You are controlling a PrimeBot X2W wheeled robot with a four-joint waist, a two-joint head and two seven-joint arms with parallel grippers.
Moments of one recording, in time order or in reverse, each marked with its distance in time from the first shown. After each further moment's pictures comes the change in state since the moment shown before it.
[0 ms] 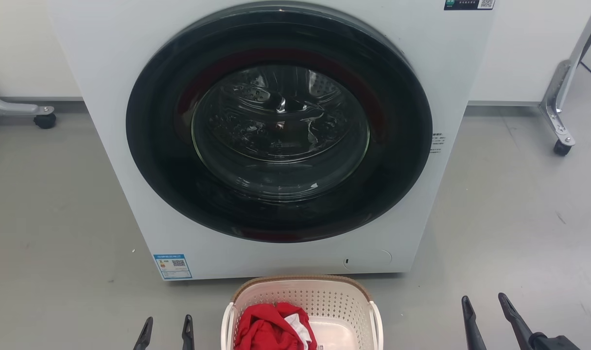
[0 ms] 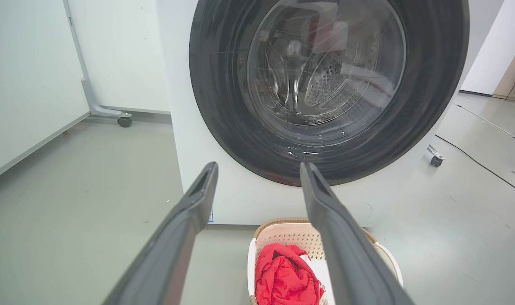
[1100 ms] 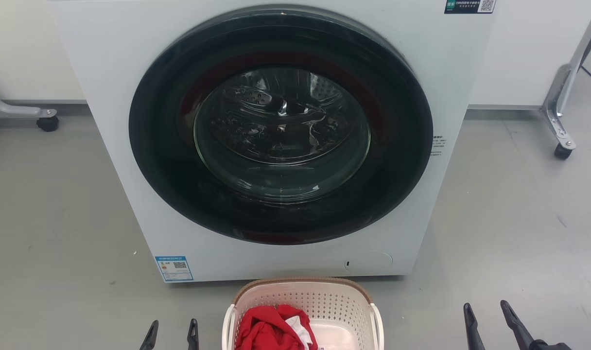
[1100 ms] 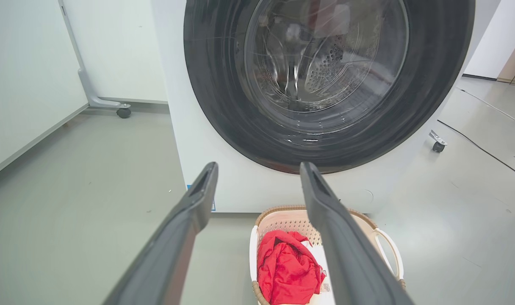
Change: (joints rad) left arm 0.000 -0.008 -0.001 0.000 0.030 0.000 0.068; right arm 0.035 0.018 -0.026 -0.003 -0.034 0.000 0.004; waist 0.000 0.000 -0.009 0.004
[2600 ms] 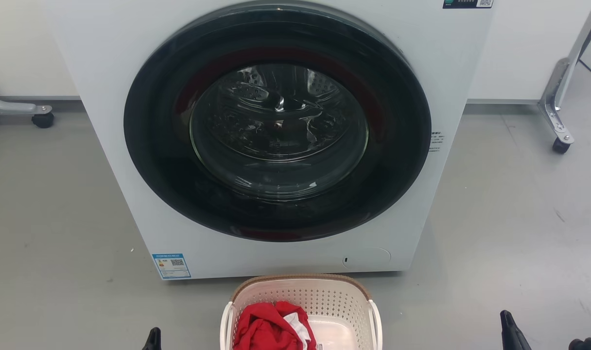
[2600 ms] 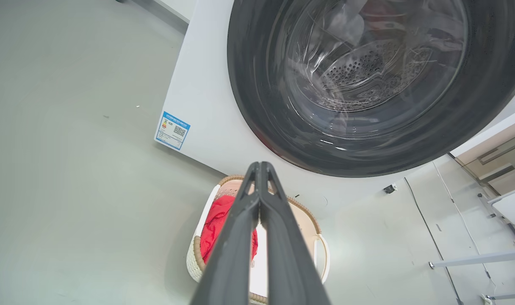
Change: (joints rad) left arm -0.027 -0.029 0.117 0.066 -0.447 -0.082 0.112; right arm -0.019 0.080 -0.145 0.071 0.449 0.082 0.141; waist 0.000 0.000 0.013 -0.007
